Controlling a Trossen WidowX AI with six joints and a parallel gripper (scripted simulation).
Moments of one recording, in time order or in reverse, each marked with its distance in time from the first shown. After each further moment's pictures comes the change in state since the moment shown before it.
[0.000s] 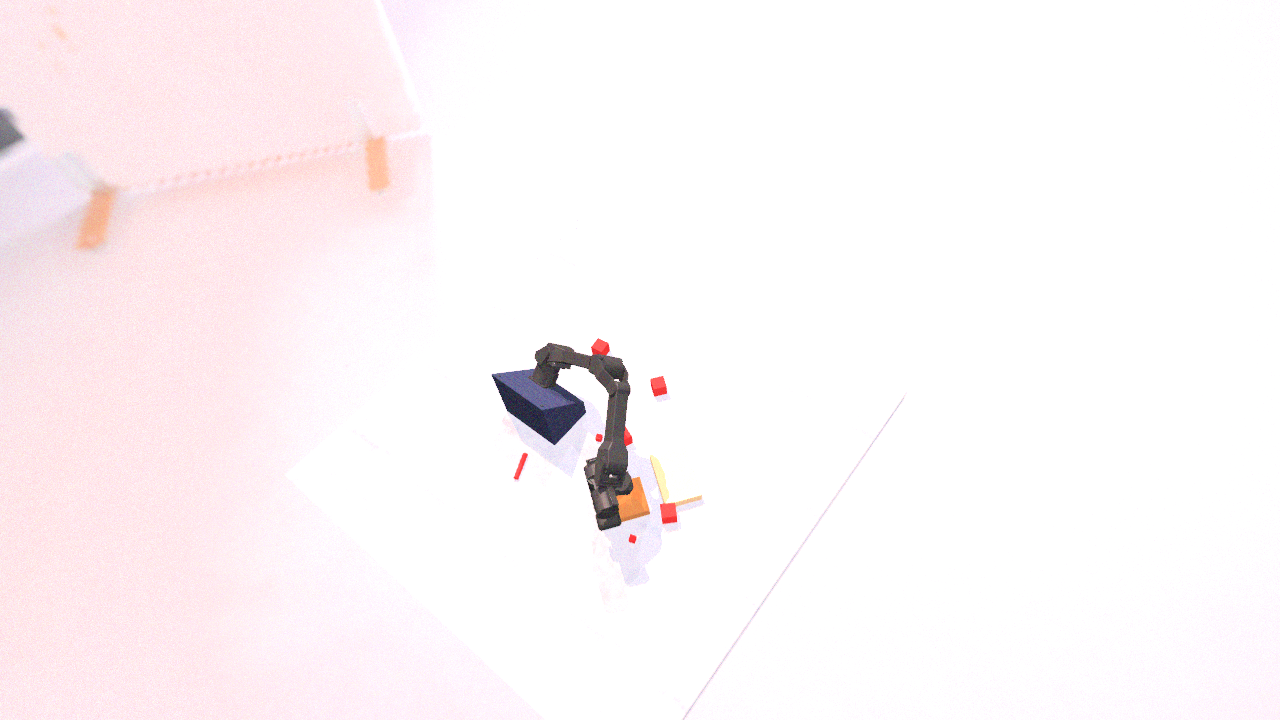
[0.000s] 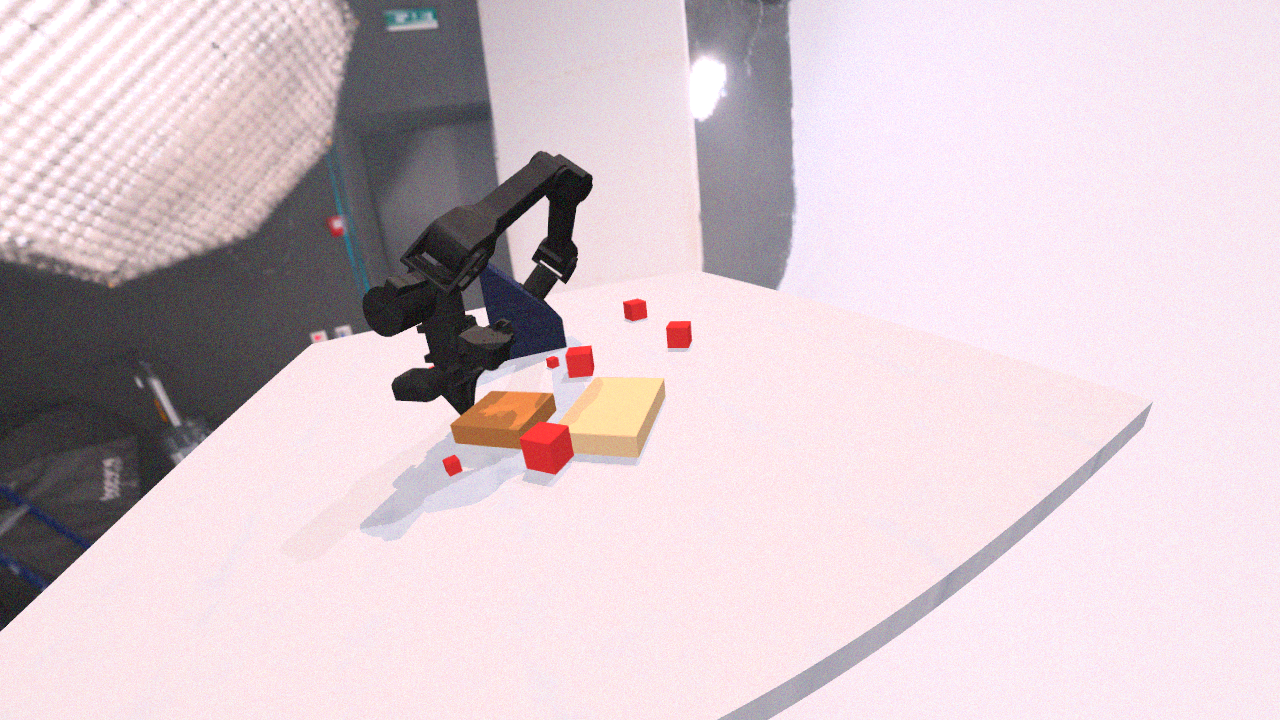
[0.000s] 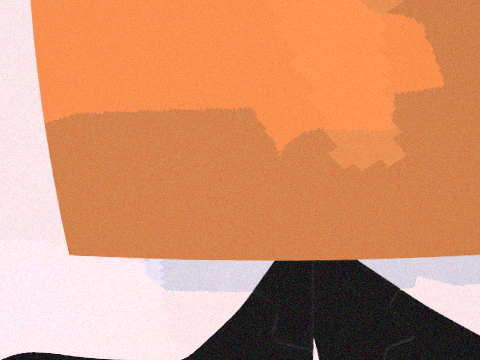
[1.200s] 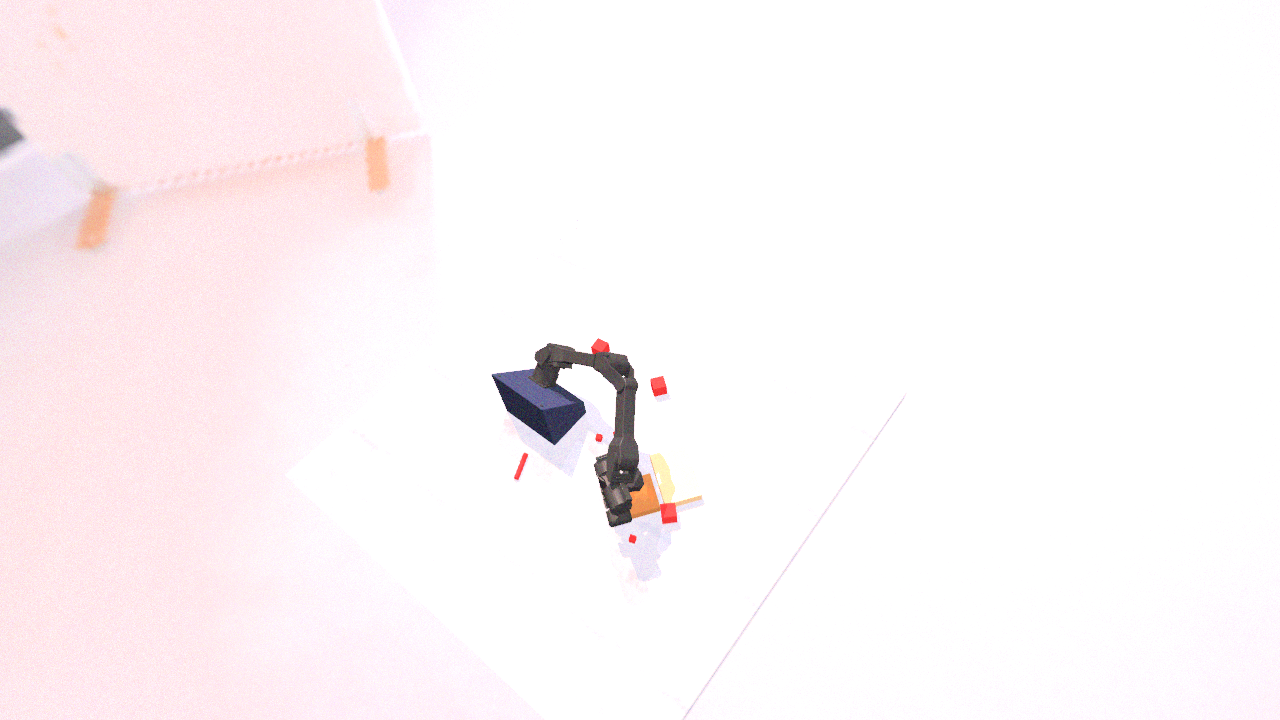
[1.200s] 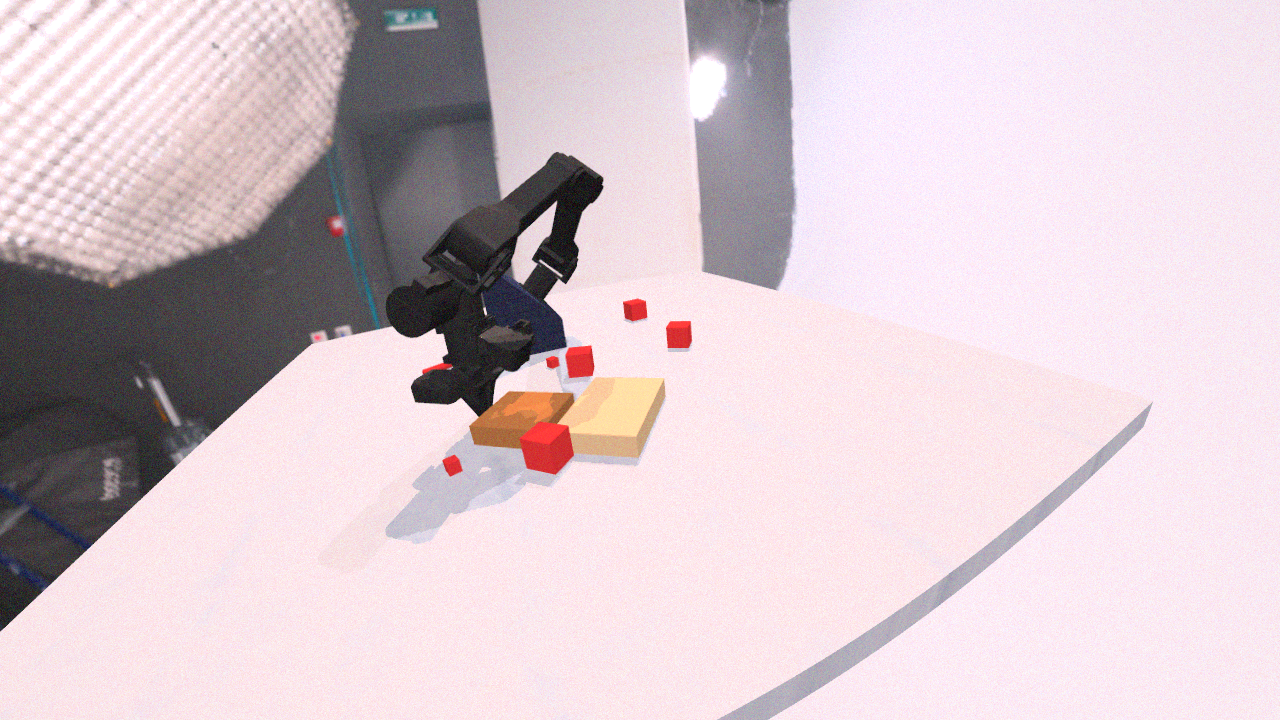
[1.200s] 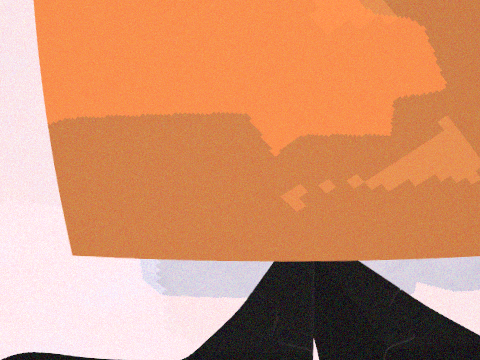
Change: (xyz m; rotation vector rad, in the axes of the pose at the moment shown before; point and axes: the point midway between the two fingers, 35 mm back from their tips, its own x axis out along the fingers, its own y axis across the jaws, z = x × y) arm 0.002 0.003 0.029 0.000 -0.003 0.006
